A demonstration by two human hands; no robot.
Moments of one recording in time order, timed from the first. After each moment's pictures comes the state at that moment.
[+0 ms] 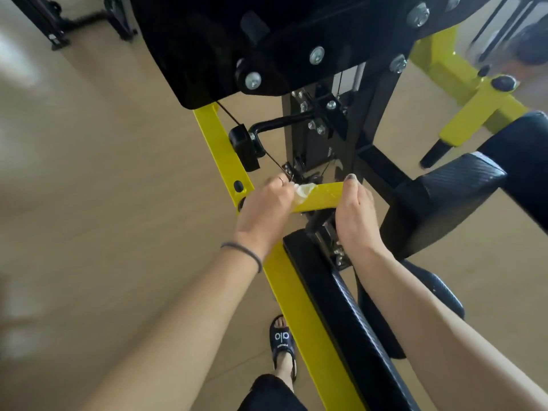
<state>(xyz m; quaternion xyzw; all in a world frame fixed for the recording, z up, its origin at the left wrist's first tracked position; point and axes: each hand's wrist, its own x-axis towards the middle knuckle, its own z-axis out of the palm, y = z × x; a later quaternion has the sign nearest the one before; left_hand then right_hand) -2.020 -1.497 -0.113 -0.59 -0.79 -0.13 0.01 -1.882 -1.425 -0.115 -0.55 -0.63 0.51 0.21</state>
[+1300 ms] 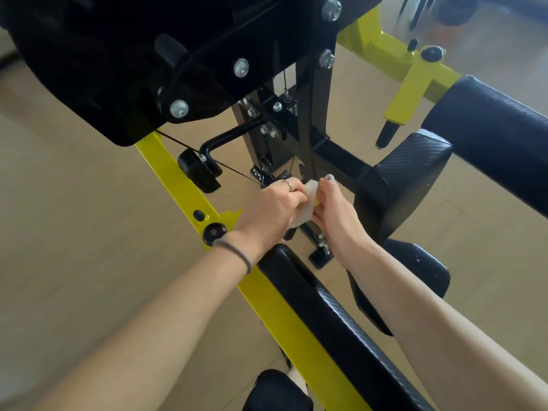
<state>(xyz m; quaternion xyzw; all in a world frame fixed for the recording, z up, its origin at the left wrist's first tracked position) -2.008 -1.442 -0.117 -0.76 -0.63 -0.17 -0.09 -1.868 -1.405 -0.127 -0.58 -0.38 0.68 0.23</state>
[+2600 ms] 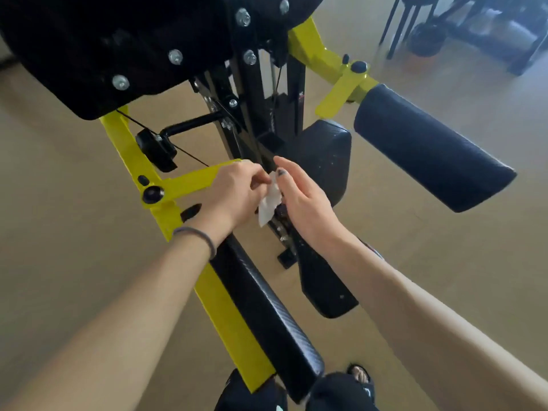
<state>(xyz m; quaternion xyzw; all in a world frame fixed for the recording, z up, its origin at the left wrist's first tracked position) -1.884 -1.467 -0.062 -0.58 -0.77 -0.21 -0.16 -1.739 -1.438 -0.078 -0.43 -0.61 0.60 0.28</state>
